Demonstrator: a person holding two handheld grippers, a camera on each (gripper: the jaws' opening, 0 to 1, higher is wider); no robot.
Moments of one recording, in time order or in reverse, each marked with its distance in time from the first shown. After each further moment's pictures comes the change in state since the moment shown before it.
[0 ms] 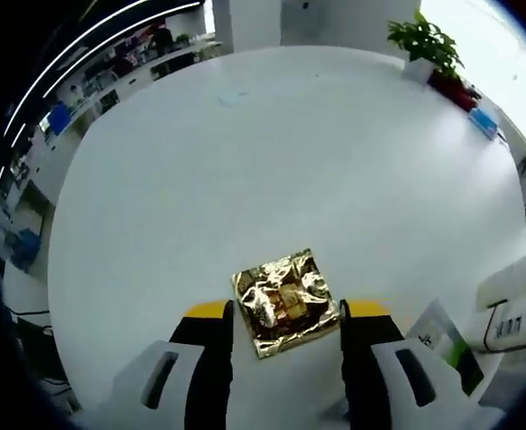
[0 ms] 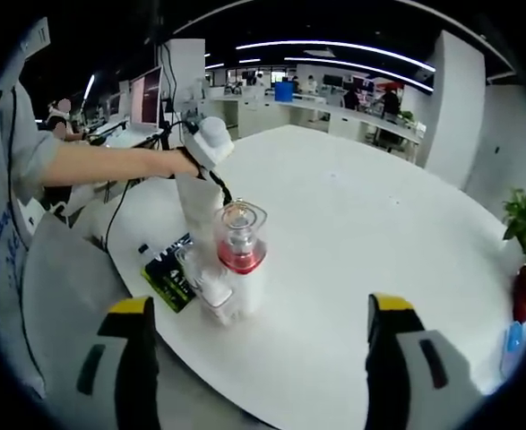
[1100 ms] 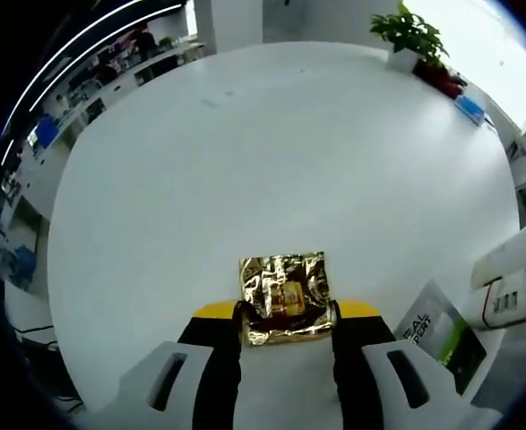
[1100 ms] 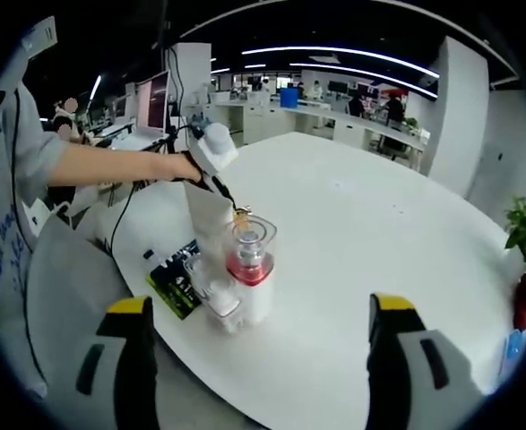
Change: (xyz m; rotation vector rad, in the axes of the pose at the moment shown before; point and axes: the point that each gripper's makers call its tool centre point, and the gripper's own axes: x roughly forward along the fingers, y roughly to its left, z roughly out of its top) left arm -0.013 -0.004 -0.010 0.075 0.026 -0.046; right arm -0.002 0.007 0.011 -0.023 -0.026 0.016
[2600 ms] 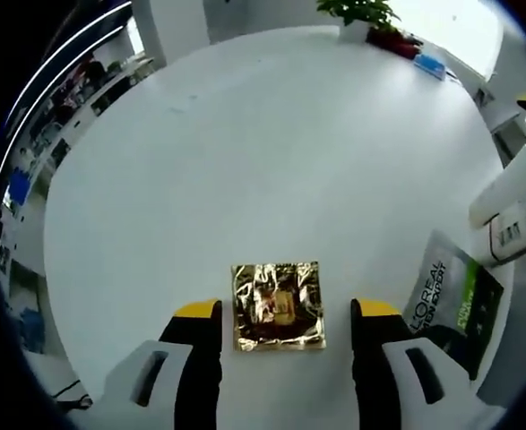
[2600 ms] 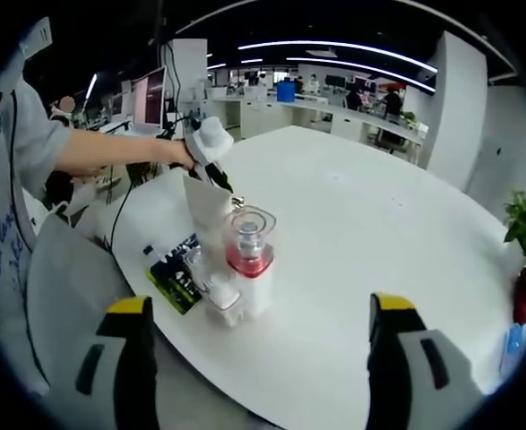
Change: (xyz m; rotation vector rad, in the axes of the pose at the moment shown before) left arm -0.003 0.011 -0.006 0.229 0.044 -0.087; right arm -0.001 0.000 -0.007 0.019 0.026 -0.008
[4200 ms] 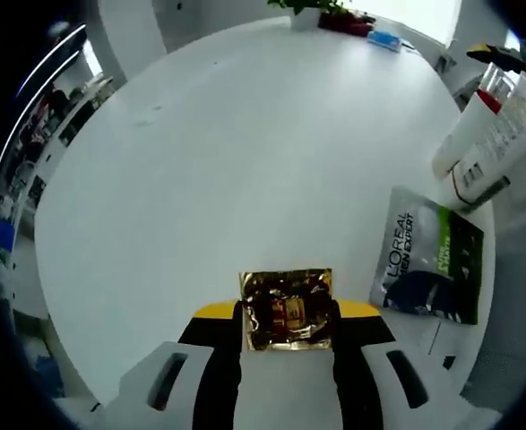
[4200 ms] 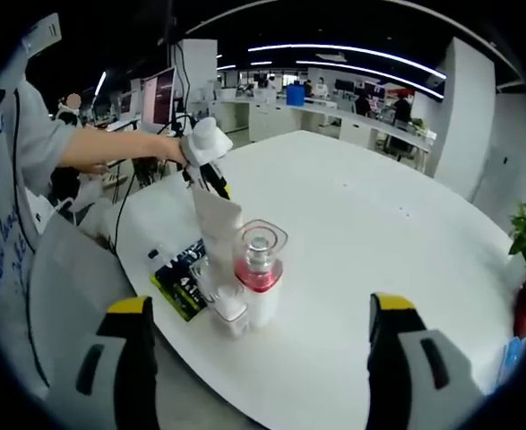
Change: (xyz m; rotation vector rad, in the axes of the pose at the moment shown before) left arm -0.018 -0.006 -0.023 0.187 0.048 -0.096; right arm 0.004 0.007 0.013 -0.034 -0.017 0.032
